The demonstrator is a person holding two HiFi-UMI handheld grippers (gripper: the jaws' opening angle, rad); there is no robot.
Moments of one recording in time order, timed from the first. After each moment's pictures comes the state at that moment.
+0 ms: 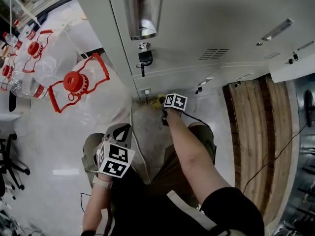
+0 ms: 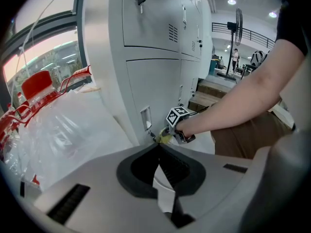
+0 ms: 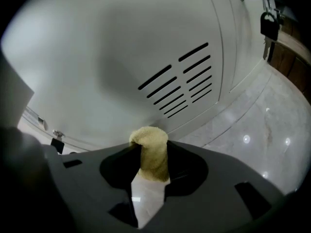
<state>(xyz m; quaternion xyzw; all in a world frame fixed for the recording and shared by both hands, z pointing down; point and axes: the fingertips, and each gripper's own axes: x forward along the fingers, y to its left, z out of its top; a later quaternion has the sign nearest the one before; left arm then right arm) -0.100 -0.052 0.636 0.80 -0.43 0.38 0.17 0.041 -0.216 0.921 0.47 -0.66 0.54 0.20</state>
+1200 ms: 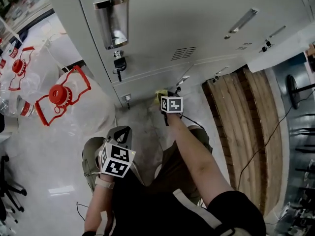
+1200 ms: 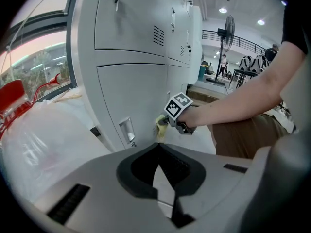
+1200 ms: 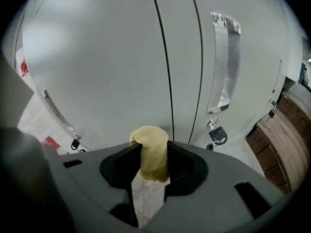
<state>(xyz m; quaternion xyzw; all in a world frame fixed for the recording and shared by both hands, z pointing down) -0.043 -0.058 0.637 0.84 -0.38 0.35 0.16 0.129 -0.241 0.808 0.53 -0.73 0.33 0.27</state>
